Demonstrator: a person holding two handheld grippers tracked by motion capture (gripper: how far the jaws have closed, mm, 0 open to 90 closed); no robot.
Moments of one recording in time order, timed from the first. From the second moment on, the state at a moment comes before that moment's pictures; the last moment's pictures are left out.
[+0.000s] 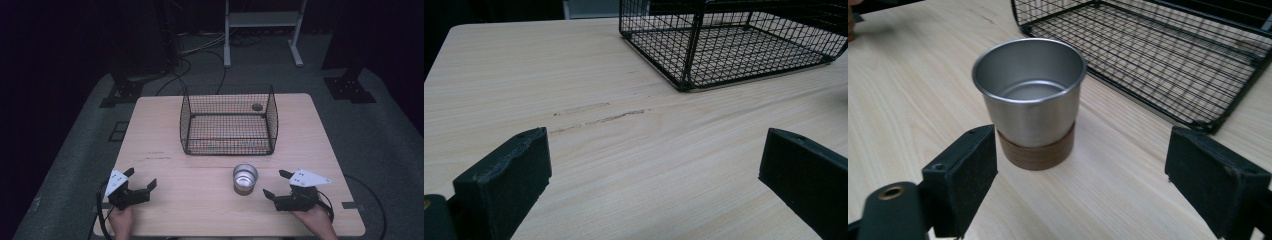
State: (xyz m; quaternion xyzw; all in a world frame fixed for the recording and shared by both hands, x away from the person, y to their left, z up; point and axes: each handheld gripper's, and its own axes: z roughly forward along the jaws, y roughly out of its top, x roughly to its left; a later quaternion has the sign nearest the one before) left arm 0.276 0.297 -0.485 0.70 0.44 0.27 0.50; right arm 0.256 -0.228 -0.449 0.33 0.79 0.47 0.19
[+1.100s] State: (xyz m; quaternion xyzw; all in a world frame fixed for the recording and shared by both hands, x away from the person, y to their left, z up) left arm 0.275 0.297 -0.485 0.70 0.44 0.28 0.50; right arm 0.274 -0.188 -0.455 0.33 0.82 0.44 0.16
